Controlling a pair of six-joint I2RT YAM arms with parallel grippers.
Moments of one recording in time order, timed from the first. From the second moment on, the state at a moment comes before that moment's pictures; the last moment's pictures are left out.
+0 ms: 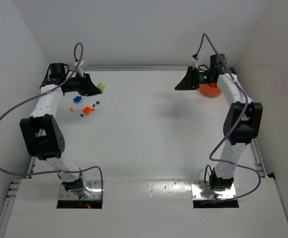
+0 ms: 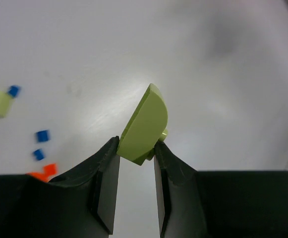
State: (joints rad) left arm 0.21 1.74 1.47 -0.56 0.90 0.29; right arm -0.04 1.99 1.71 -0.70 -1.05 -0.07
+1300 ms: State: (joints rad) left arm -0.17 1.77 1.40 -0.59 1.40 0.04; right arm 0.49 1.93 1.83 -0.77 -1.01 -0.25
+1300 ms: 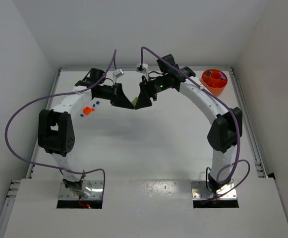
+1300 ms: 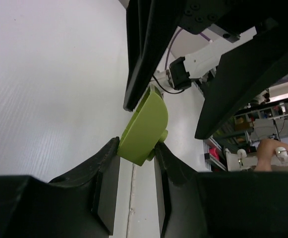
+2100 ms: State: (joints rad) left arm -0.18 1.78 1.40 -0.60 1.34 0.04; right arm 0.51 1.95 1.84 -0.79 -0.96 -0.30
